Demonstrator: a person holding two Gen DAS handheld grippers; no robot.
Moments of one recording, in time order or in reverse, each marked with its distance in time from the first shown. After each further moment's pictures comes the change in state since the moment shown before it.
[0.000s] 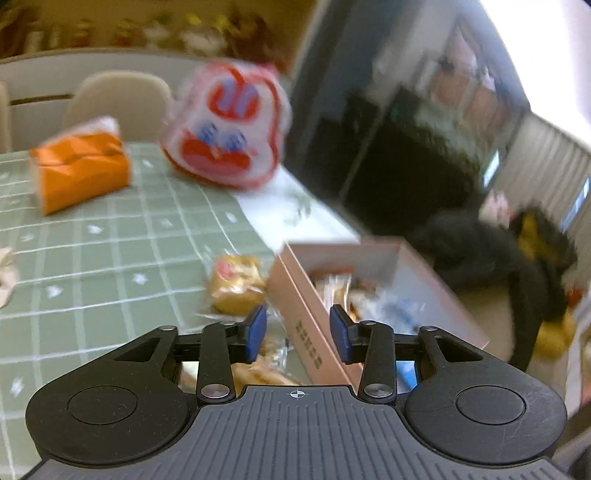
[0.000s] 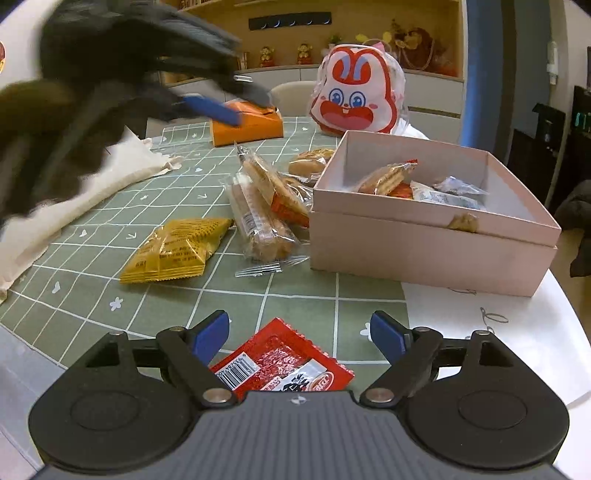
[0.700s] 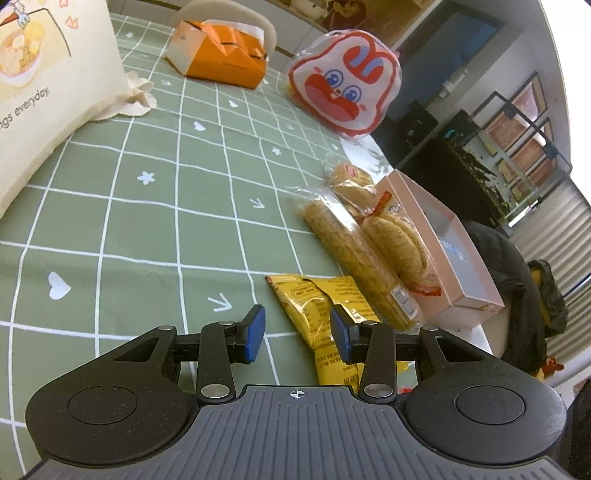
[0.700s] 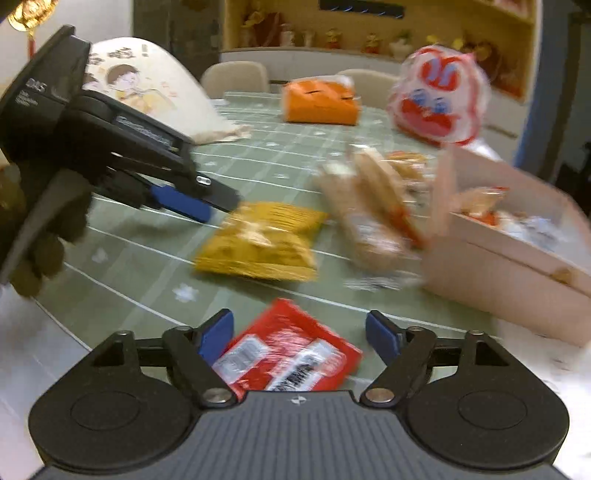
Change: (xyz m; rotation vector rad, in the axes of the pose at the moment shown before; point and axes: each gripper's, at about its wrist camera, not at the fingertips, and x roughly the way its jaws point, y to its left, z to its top) left arm -0.078 0.101 -0.120 -0.358 0.007 0.001; right arm 0.019 0.062 0.009 -0.196 0.058 0.044
